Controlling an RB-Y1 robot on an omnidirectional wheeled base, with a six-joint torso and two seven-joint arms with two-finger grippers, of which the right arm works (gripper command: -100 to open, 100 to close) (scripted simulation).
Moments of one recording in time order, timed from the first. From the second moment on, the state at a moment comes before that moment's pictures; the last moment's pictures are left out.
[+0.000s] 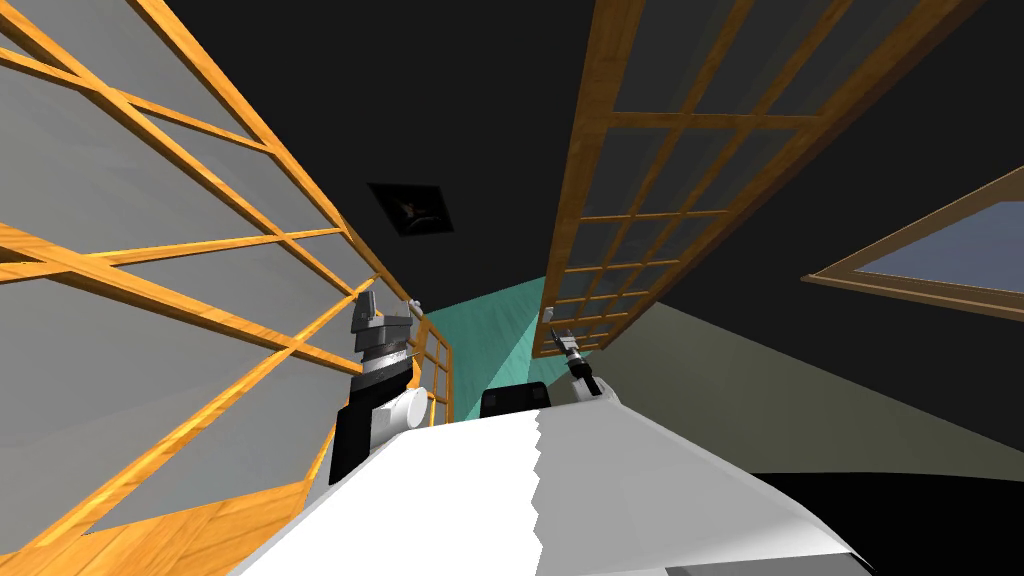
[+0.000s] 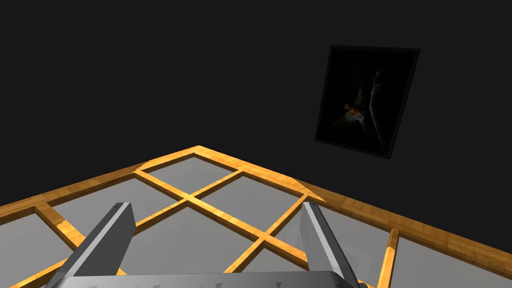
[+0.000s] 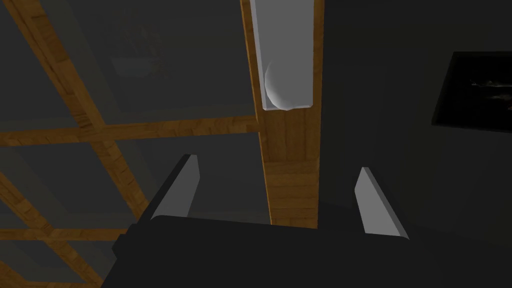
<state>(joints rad) 0.04 -0.18 -0.08 -0.77 0.12 -0.86 1.17</state>
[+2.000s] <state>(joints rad) 0.01 -0.17 -0.09 -0.73 0.14 -0.86 1.29</state>
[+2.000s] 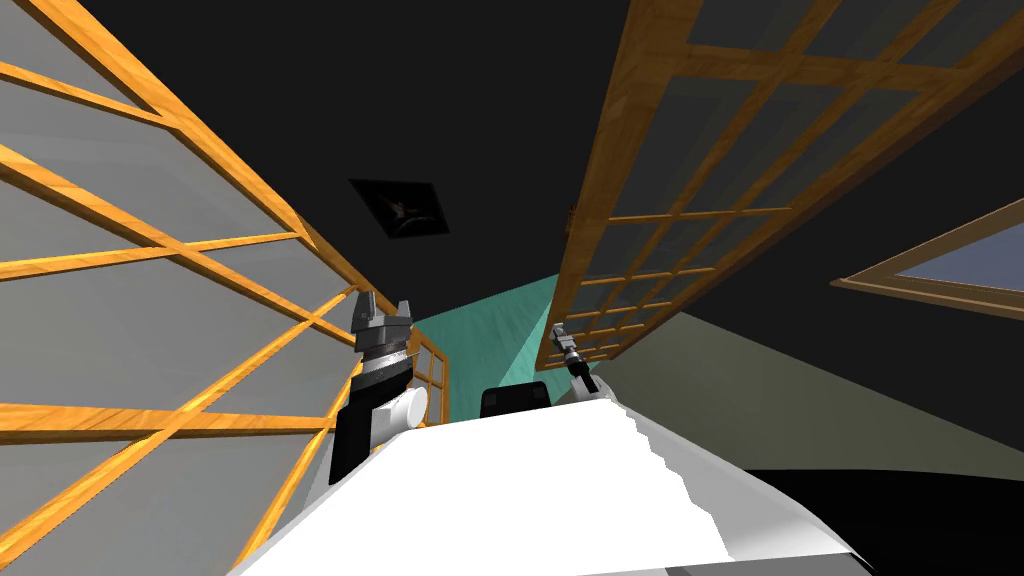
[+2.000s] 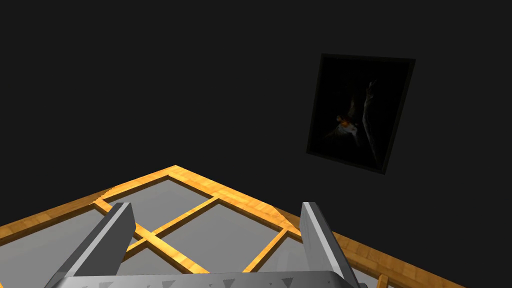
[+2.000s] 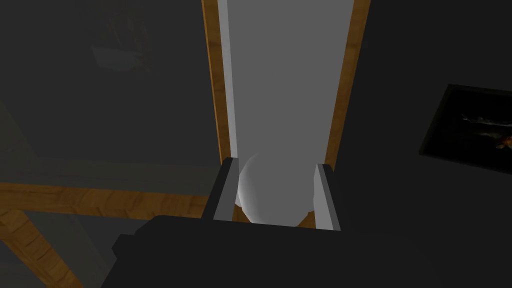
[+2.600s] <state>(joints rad) 0.01 -0.16 -0.07 -0.73 0.11 -0.85 1.16</state>
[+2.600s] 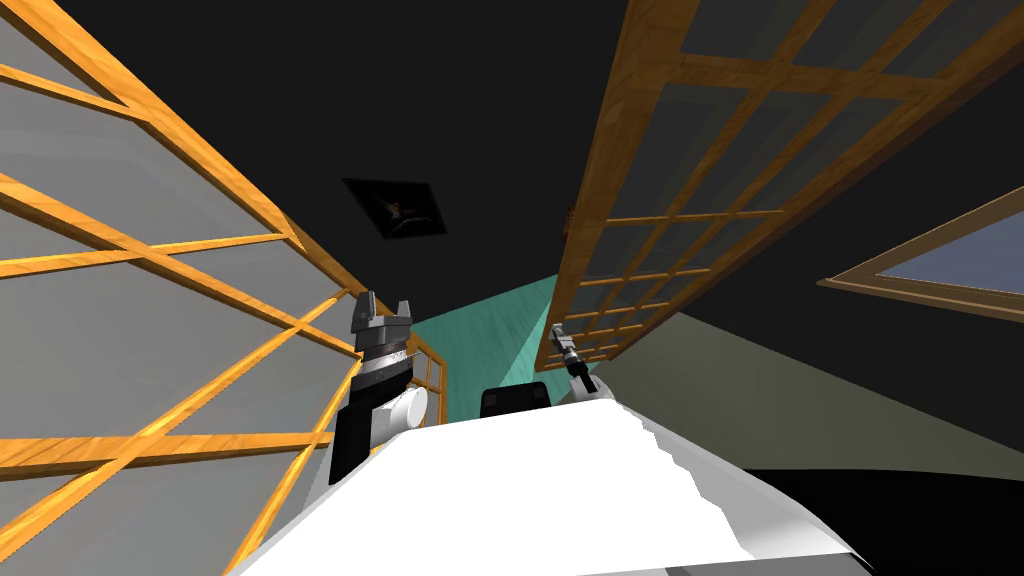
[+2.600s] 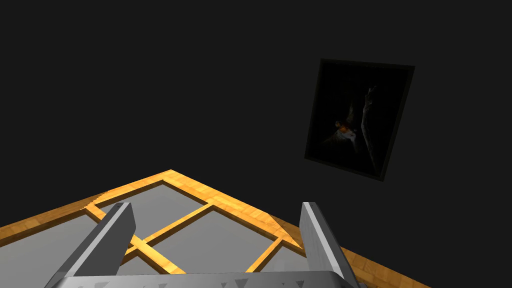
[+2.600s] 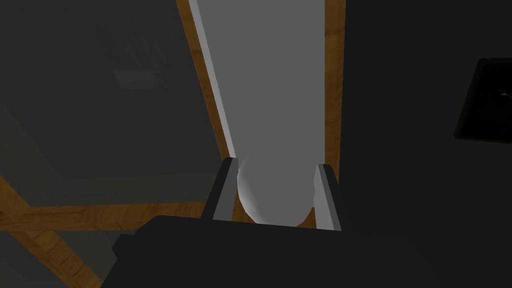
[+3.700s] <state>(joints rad) -0.02 -0.15 -0.03 -0.70 0.05 -0.86 0.88</state>
